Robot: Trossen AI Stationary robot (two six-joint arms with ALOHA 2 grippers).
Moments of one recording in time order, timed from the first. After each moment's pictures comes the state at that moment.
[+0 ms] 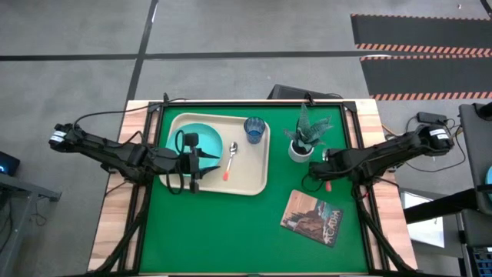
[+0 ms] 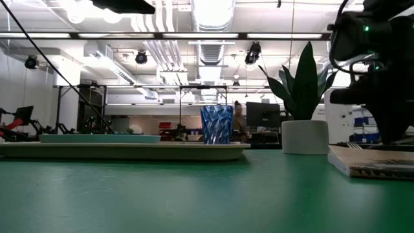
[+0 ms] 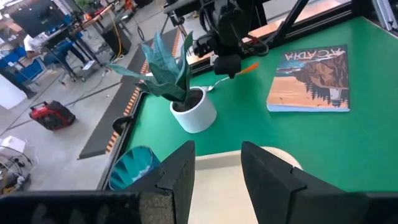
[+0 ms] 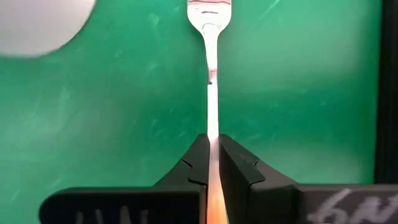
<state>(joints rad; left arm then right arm) -0.26 0.95 0.78 -0.16 -0.43 0.28 0.13 1.20 0.58 -0.98 0.15 1.79</state>
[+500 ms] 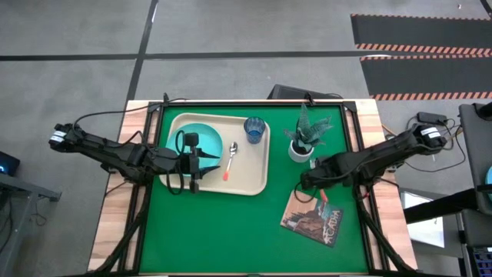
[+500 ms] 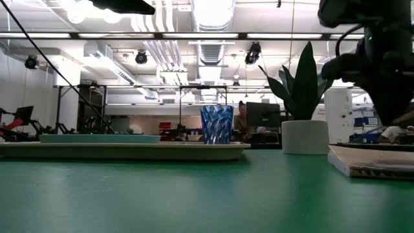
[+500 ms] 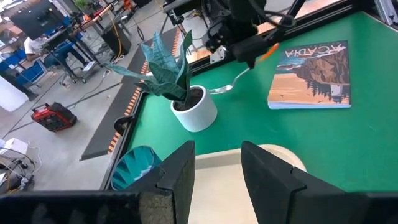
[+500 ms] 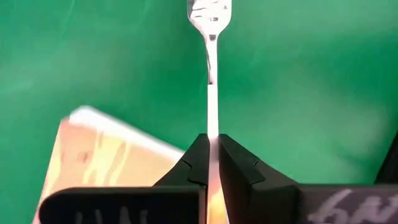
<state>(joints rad) -0.26 0.95 0.78 -0.17 -0.43 0.30 0.23 1.31 0.79 -1.02 -0.01 1.71</state>
